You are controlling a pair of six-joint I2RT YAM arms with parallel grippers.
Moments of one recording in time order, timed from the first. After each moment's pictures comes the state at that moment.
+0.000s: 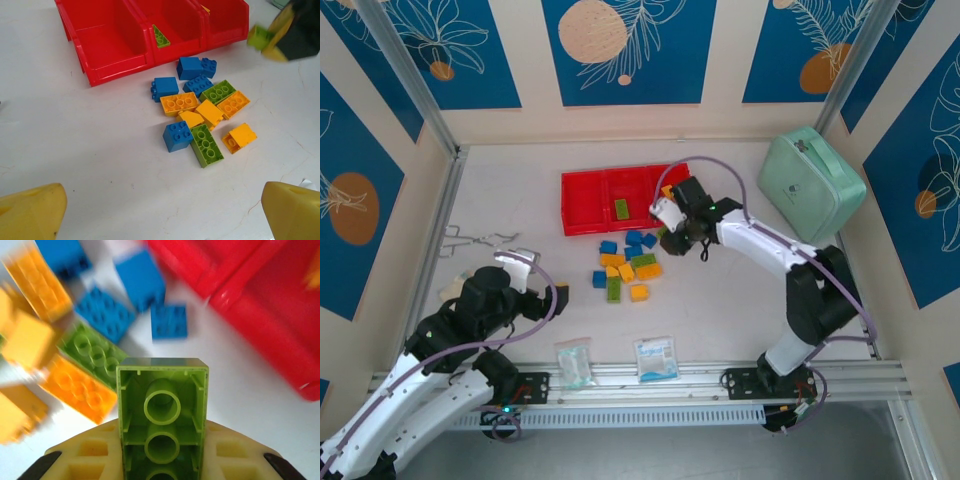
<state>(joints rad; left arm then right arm) -0.68 0.48 0.71 -0.83 -0.13 -0.28 0.54 1.60 1.22 -0.67 -0.12 -0.26</state>
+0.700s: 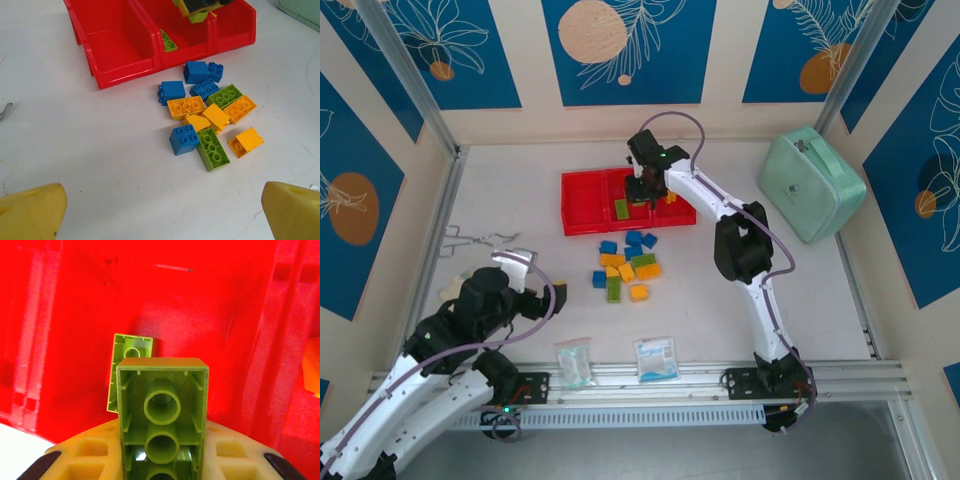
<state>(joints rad) -0.68 0.47 0.71 -0.83 -0.16 -0.28 0.55 2.32 2.14 -0.94 -0.07 0.31</state>
